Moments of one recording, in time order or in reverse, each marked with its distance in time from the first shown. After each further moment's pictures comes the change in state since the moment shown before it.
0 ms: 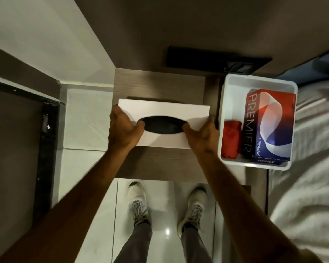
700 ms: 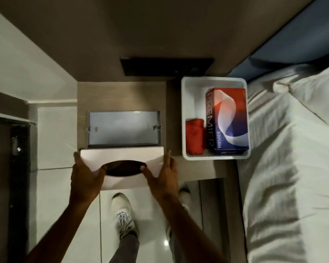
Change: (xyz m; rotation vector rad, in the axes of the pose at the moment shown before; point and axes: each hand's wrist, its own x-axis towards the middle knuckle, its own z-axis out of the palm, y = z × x) left_hand -0.069 -0.084 0.012 0.151 -0.073 -0.138; right_hand -0.086 0.077 -0.005 -0.116 -0.243 0.050
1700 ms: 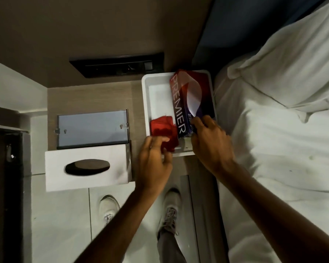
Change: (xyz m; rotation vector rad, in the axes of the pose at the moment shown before) left_hand -0.166 0.215 0.135 -0.040 0.032 0.629; right_hand 0.063 0.067 -0.239 -0.599 0.285 -0.513
